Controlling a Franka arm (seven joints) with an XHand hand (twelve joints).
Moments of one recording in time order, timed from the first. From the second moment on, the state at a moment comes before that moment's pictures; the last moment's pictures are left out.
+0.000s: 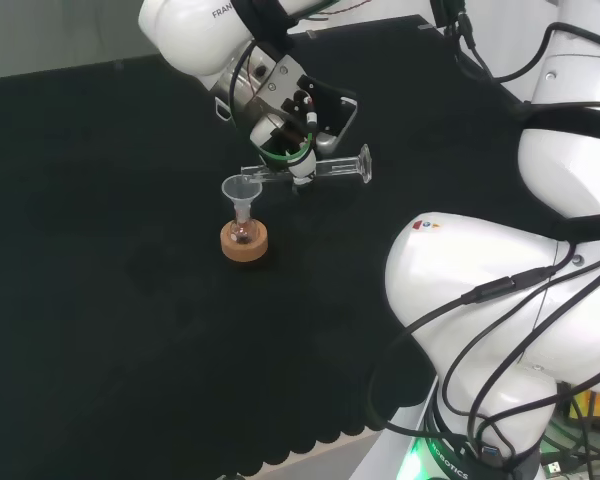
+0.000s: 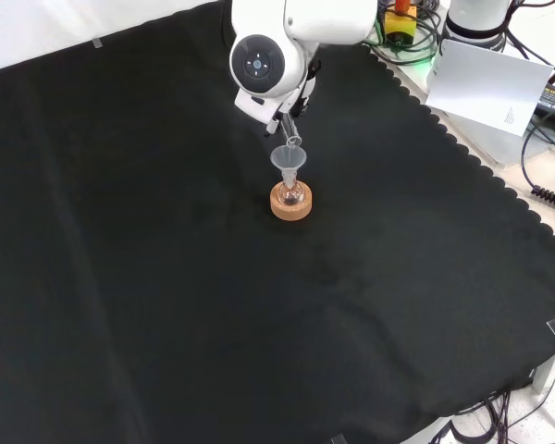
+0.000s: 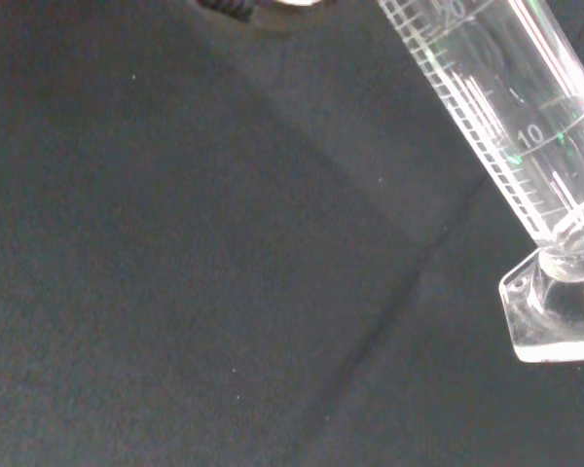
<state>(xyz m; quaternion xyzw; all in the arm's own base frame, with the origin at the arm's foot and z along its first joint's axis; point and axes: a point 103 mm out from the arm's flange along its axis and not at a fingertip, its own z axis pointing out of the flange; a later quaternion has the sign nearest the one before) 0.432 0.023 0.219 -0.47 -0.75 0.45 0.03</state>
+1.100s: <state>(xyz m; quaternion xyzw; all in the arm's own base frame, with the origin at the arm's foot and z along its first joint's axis) 0.433 0.030 0.223 -0.48 -0.73 0.49 0.02</state>
